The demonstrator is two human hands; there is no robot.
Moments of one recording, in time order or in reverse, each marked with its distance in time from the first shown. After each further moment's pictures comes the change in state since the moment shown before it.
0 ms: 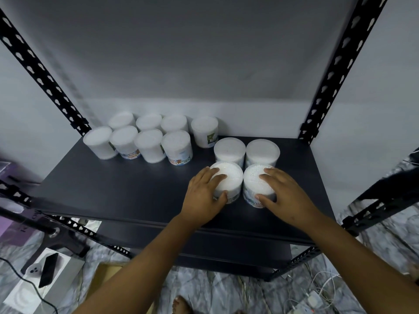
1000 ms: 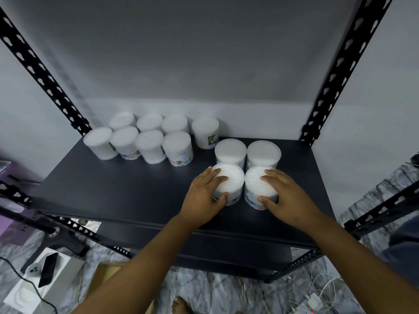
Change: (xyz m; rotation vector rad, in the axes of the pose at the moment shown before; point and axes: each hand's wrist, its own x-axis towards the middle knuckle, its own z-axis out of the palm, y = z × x) left_hand 0.003 -0.004 -0.001 -0.104 -0.057 0.008; right_hand 0.001 0.003 -0.001 0.090 0.011 0.001
